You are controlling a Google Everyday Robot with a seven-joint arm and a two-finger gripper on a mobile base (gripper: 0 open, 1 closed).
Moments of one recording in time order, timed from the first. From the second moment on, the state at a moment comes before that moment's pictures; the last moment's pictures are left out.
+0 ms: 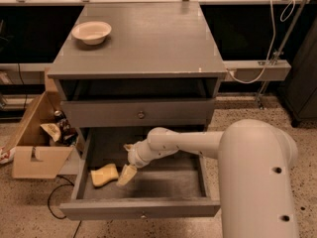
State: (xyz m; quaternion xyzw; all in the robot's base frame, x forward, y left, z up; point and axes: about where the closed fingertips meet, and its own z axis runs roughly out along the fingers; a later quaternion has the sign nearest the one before) arm 0.602 0.153 0.430 -0.63 0.68 0.25 0.29
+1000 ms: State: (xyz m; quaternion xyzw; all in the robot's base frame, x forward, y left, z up) arm 0.609 0.209 0.377 -0.69 0.64 0.24 0.26
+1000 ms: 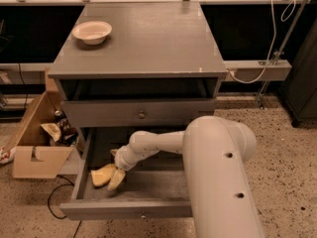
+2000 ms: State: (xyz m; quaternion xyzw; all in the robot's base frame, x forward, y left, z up) arm 0.594 0.231 0.359 -0.71 0.62 0.24 0.23
